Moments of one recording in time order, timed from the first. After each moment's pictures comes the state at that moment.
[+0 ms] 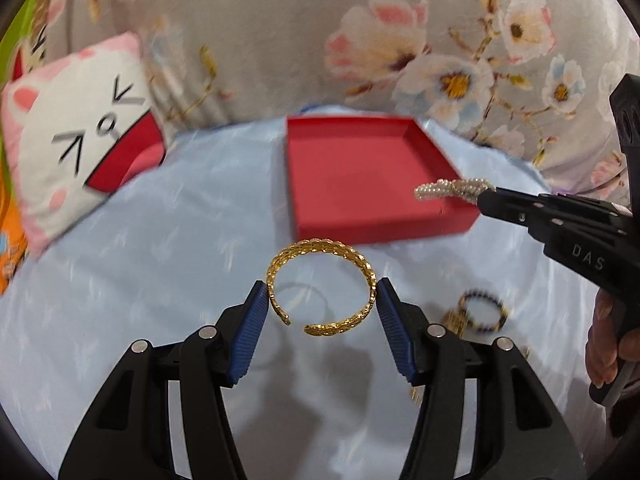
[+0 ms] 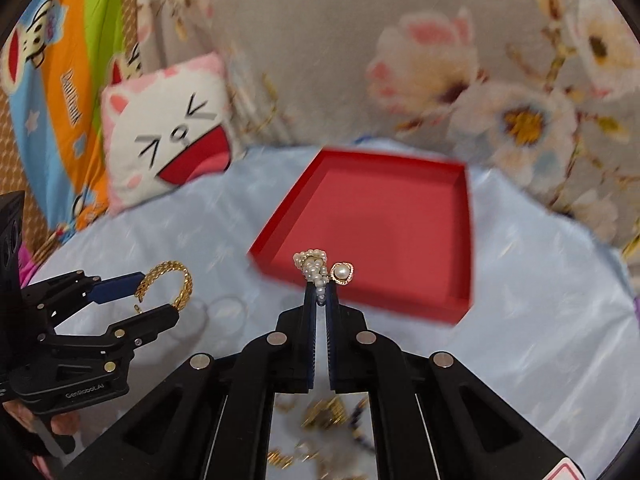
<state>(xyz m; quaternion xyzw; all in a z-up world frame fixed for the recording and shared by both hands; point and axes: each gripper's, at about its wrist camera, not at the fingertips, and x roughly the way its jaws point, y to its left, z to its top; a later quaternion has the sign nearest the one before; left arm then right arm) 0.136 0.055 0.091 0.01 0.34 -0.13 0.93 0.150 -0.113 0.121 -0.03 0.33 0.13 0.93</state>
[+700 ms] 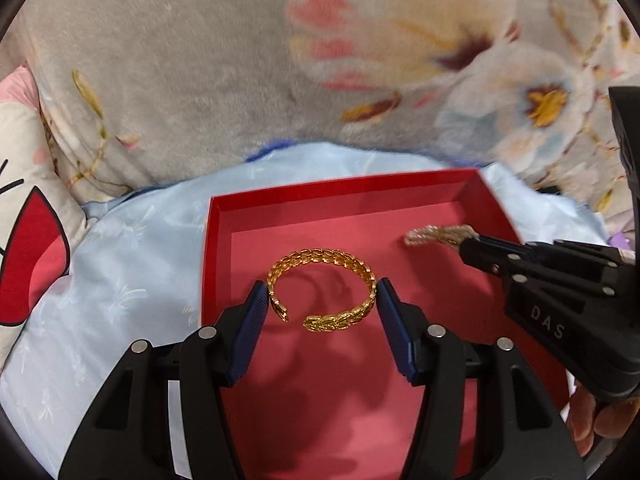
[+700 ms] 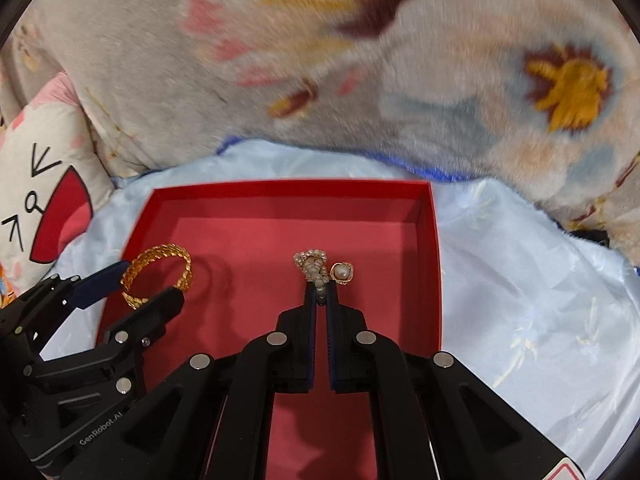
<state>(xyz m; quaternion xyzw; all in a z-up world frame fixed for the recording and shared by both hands) 0.387 -0.033 0.062 0.03 0.39 -0.12 0.91 0.386 -0.172 0.059 0.02 0.44 0.03 0.90</state>
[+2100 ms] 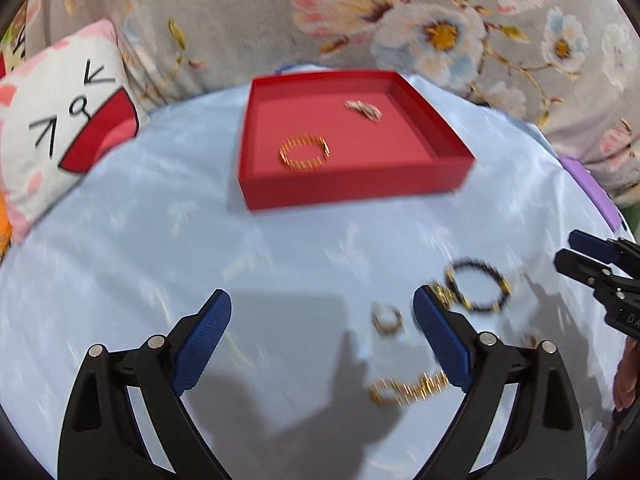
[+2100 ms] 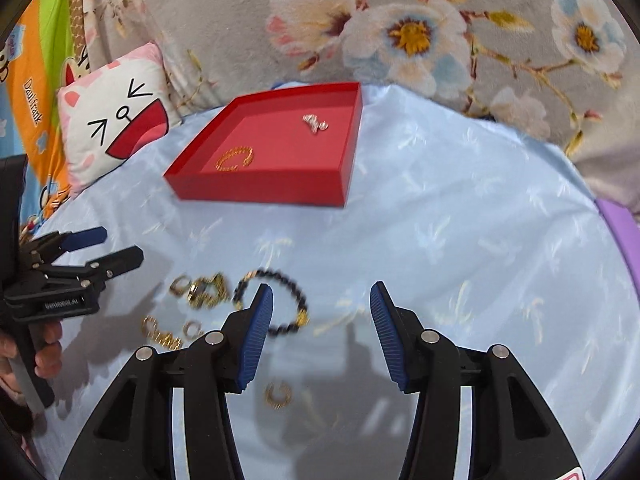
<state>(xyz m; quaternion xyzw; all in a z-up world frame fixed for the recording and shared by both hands) 0.123 -0.002 0.034 0.03 0.39 -0.12 0.91 0.073 -0.219 0.049 0.02 0.39 0.07 0.92</state>
